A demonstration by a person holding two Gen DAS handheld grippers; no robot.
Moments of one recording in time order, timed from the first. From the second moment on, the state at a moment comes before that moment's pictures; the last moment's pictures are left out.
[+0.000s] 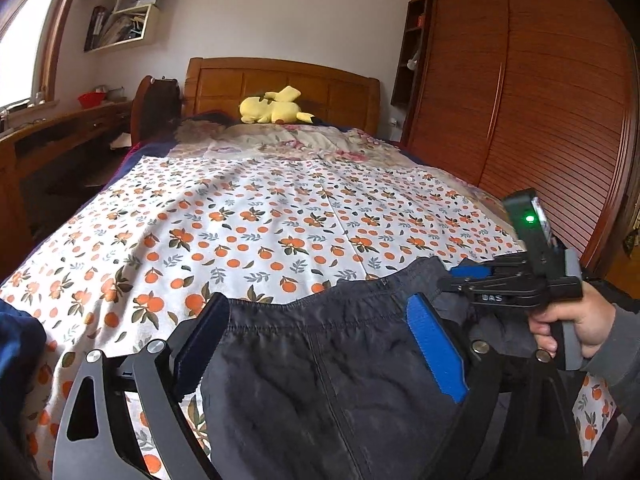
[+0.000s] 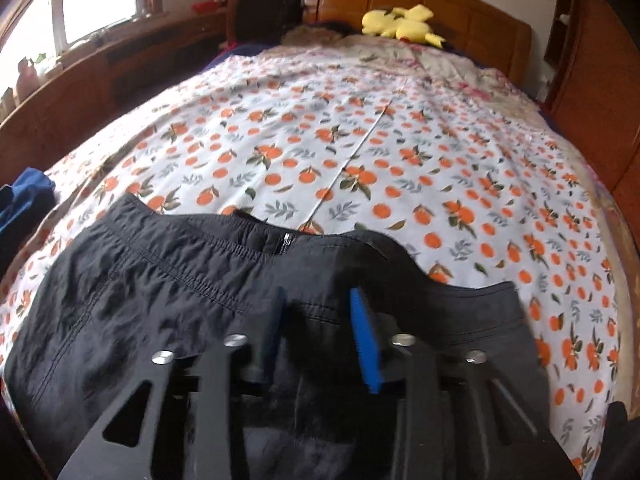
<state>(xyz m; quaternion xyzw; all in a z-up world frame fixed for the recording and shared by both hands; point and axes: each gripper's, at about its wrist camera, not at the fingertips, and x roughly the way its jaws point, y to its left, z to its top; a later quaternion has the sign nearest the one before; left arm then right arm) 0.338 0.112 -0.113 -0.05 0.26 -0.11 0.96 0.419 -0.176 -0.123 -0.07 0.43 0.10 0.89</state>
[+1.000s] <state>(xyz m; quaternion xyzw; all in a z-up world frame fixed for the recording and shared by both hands) 0.357 0.073 -0.156 -0.03 0.31 -0.15 0.94 0.450 -0.292 -0.129 -0.04 0.45 -0.04 0.89</state>
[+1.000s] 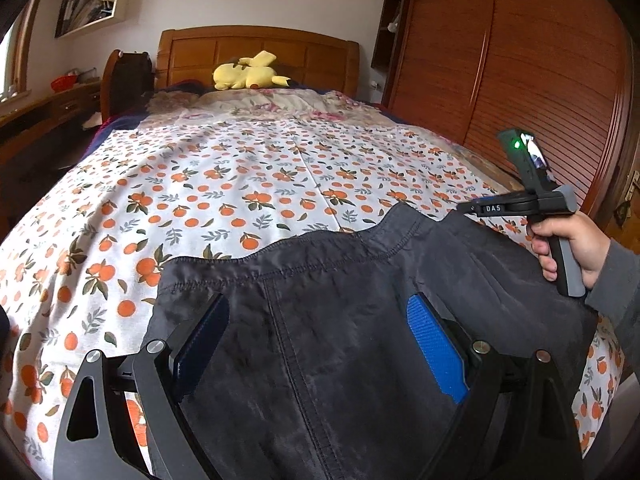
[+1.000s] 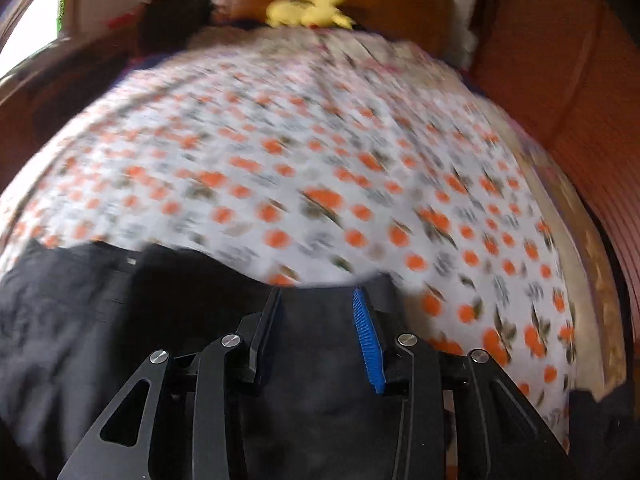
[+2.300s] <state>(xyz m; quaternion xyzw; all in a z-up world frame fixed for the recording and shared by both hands) 0.296 0.037 -0.151 0.02 0.30 -0.19 0.94 0.313 -0.347 -0.092 0.00 0.39 -0.07 0.92</state>
